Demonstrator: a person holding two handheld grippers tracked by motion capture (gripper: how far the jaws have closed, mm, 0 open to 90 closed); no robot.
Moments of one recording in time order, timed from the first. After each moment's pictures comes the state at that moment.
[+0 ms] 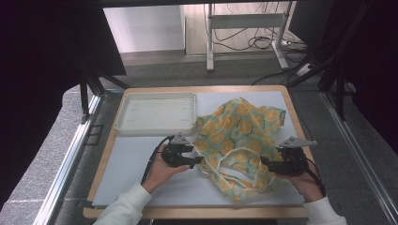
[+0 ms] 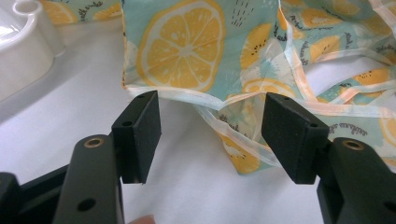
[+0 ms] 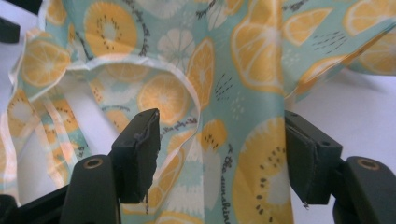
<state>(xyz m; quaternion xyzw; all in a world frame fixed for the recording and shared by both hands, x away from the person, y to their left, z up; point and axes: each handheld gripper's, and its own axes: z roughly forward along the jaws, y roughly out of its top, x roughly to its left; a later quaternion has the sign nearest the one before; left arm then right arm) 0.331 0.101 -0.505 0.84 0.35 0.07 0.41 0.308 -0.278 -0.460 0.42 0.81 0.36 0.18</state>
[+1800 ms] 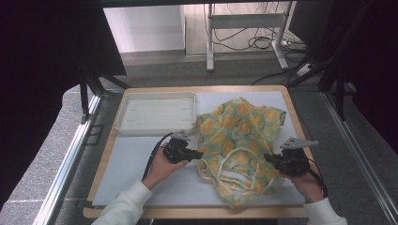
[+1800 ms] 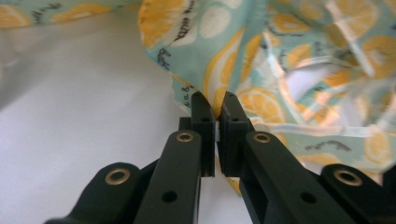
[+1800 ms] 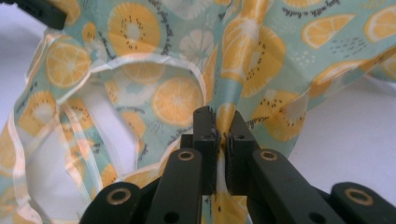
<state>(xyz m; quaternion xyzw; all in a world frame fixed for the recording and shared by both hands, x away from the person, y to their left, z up) 0.340 0.100 -0.499 0.85 0.31 -0.01 0.43 0.305 -0.281 -0.456 0.39 0.83 0.37 0.16</state>
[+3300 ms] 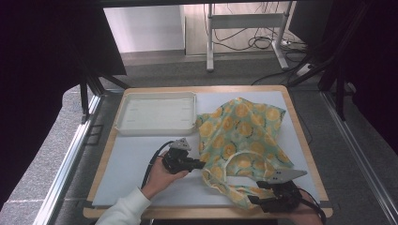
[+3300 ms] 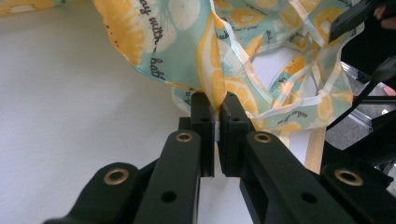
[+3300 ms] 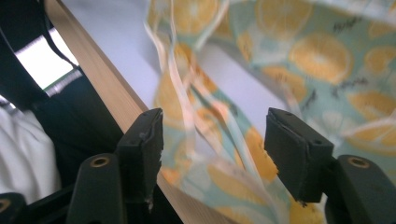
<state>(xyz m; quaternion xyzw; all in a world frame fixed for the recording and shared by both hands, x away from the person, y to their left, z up) 0.311 0.098 -0.492 0.85 0.30 -0.02 0.44 0.228 -0.250 -0.474 0.31 0.88 0.37 0.06</state>
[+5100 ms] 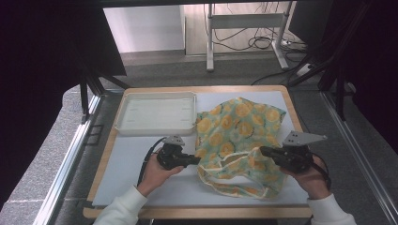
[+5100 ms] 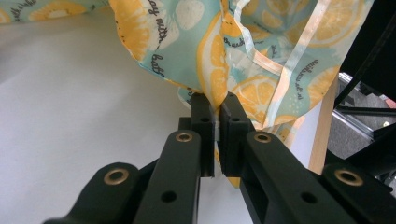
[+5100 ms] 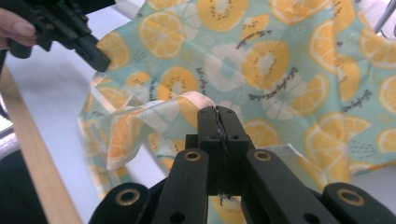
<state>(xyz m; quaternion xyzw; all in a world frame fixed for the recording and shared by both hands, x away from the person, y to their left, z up) 0.317 0.112 -0.483 0.84 0.31 -0.02 0.45 0.295 -0.268 -0.409 0.30 0.83 0.44 0.16</state>
